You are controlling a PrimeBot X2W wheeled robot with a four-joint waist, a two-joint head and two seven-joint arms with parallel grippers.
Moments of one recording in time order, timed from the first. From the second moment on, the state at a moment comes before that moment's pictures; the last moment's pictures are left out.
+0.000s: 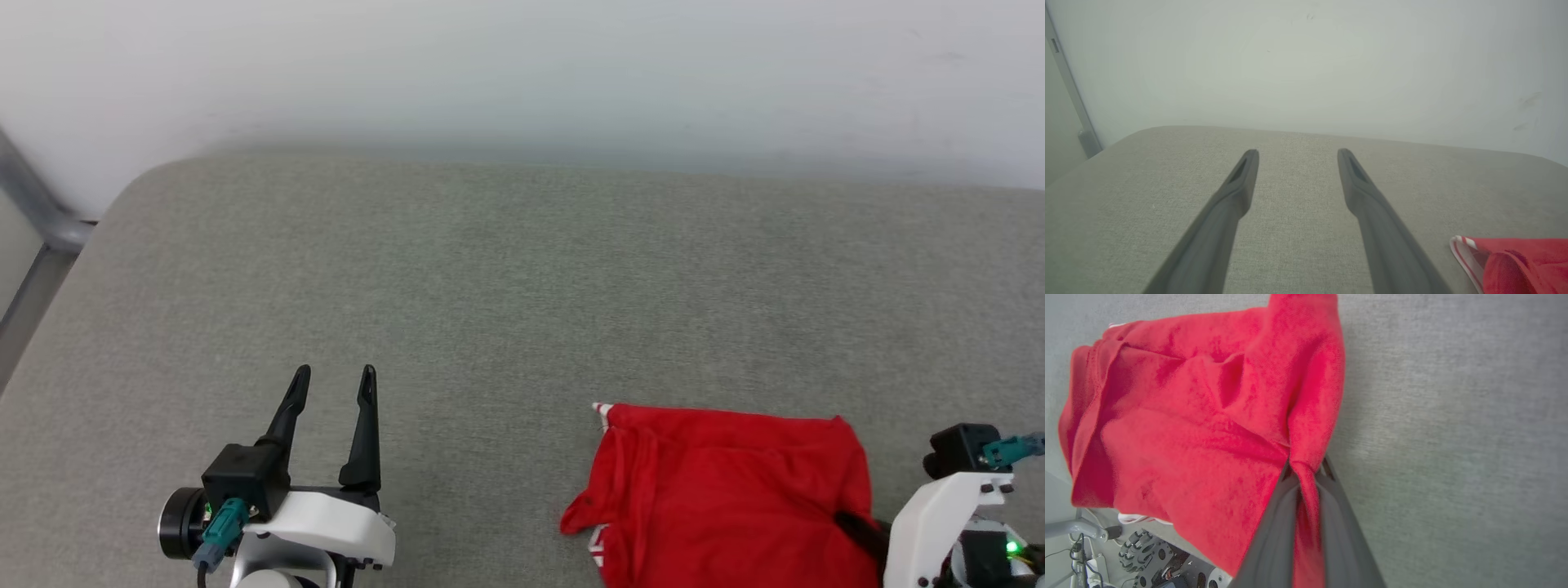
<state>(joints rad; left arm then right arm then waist) -0.07 0.13 -0.15 0.12 -0.26 0.02 -0.26 -0.02 -0.27 -0.02 0.14 0.60 0.13 0.73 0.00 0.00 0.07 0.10</state>
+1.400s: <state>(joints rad) -0.46 0.27 -0.26 -0.20 -0.09 -0.06 -0.08 -0.75 -0.48 -0.24 0.64 0.40 0.13 0.30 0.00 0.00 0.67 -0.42</state>
